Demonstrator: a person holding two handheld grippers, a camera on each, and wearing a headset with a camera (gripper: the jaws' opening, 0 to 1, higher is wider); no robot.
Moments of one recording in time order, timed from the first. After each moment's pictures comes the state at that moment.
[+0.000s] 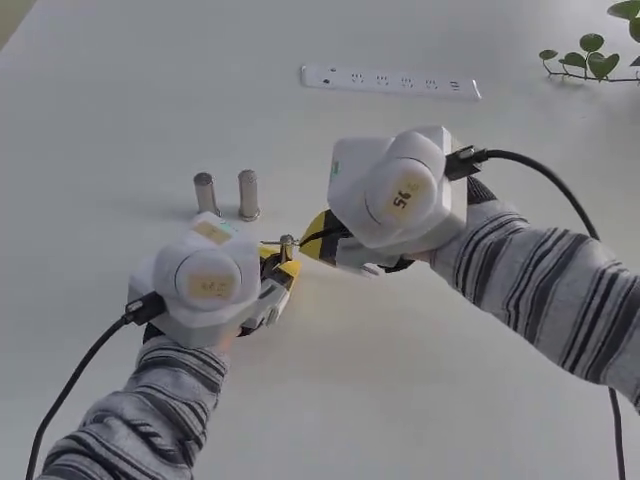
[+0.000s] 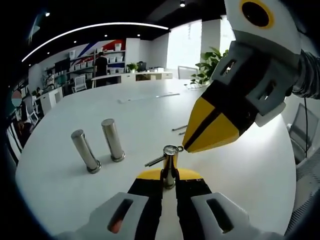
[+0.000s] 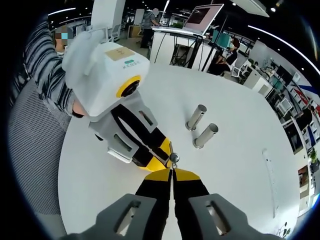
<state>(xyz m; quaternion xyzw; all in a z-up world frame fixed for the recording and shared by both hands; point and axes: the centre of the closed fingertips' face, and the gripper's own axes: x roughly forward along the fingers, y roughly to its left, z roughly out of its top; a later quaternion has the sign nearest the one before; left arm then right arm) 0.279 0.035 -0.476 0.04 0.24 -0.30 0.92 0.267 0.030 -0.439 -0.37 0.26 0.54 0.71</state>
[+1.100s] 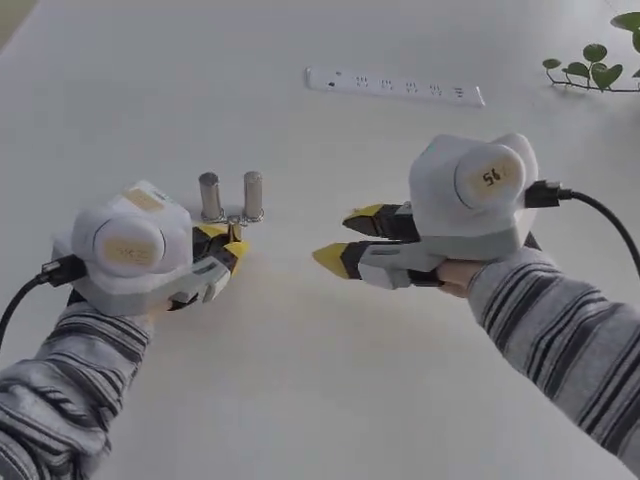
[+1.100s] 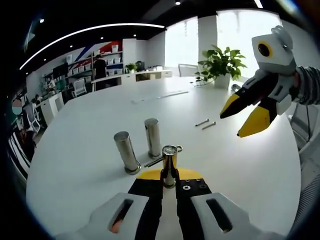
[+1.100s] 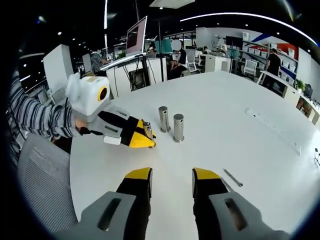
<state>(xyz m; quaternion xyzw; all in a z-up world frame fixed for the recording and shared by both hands) 0.296 0.098 -0.468 0.07 0.24 -0.30 0.92 0.277 0.006 -0.431 -0.14 0.31 0.44 0.83</state>
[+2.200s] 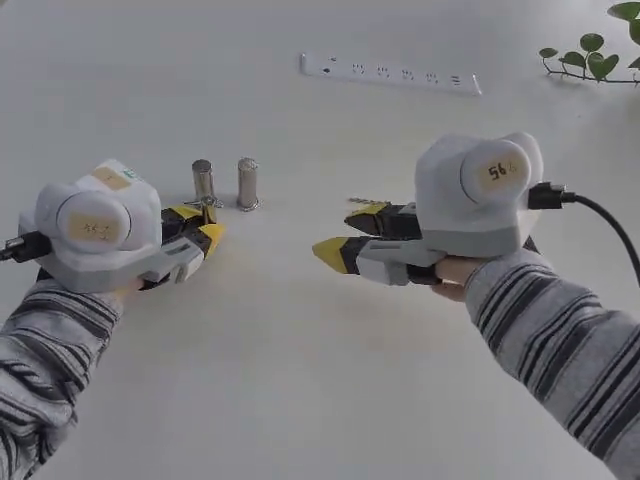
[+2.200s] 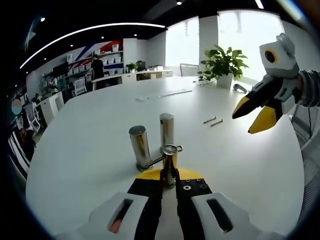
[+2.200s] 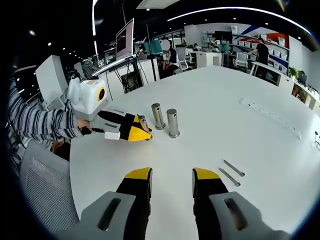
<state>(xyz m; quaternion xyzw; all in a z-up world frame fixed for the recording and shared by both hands) 0.306 0.113 -0.476 0.07 0.24 -0.30 0.92 0.277 -0.001 -0.440 -0.10 0.33 0.42 0.84</state>
